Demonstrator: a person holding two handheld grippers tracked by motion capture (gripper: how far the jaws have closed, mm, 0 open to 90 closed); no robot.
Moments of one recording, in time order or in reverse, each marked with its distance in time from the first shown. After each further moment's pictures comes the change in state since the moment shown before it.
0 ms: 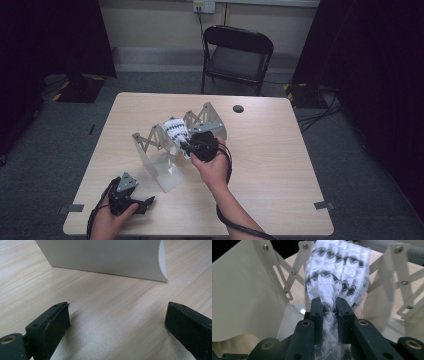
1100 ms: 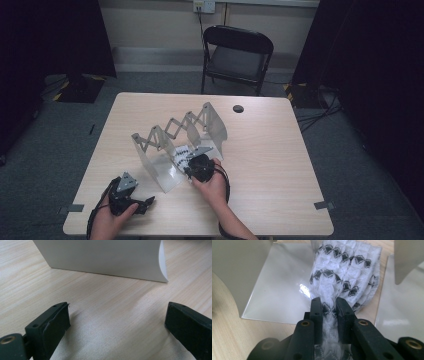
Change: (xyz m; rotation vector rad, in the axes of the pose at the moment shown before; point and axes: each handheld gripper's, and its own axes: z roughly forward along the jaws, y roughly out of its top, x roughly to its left) left arm 0.000 0.000 0.000 0.000 -0.002 -0.001; right arm 0.002 -0.078 0.047 0.208 -0.001 -0.050
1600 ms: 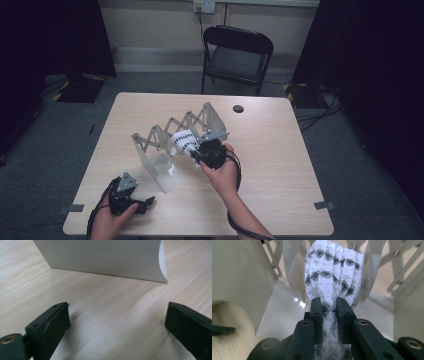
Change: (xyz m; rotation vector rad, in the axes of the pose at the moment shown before) left arm 0.000 0.000 0.000 0.001 0.002 0.000; right arm -0.018 0.037 -0.064 -0.126 -0.027 0.019
